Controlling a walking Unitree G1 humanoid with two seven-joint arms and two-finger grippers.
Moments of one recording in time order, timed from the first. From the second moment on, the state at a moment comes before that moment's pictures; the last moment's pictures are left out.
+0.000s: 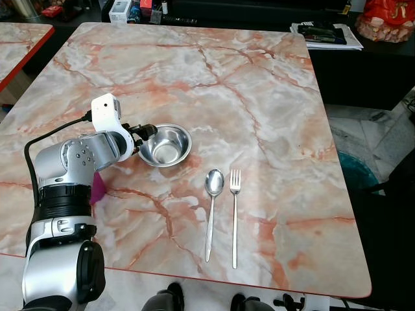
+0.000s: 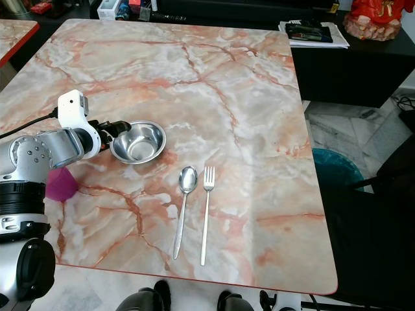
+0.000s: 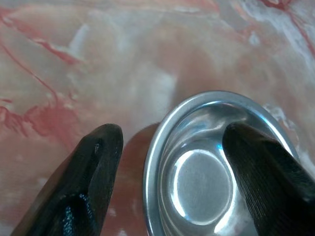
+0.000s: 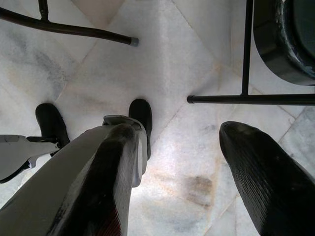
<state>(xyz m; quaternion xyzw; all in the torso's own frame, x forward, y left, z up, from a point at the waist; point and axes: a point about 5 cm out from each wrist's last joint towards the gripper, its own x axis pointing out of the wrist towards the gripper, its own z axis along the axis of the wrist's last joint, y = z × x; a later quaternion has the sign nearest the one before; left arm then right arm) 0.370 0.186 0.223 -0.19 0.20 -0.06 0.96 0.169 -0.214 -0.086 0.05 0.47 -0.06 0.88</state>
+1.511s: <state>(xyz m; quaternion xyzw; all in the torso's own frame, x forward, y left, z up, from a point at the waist) 0.373 0.184 0.208 -0.19 0.22 -0.04 0.96 0.169 -0.214 -0.086 0.05 0.47 -0.06 0.88</state>
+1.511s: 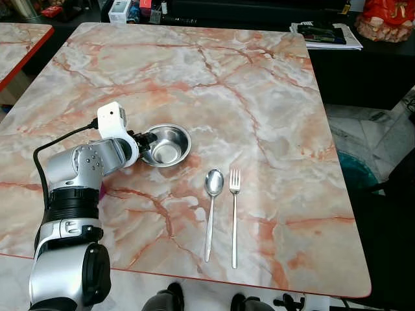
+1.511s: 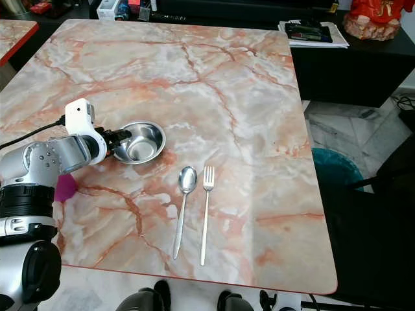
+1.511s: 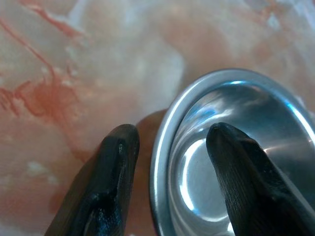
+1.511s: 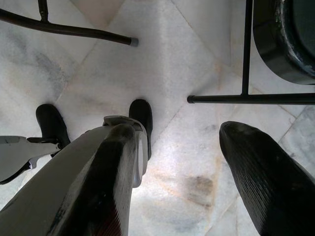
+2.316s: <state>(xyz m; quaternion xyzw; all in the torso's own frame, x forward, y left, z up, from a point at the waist) 0.373 0.182 0.206 -0.19 0.22 -0.05 0.96 0.169 -0.213 -0.086 0.05 0.47 -0.06 0.88</state>
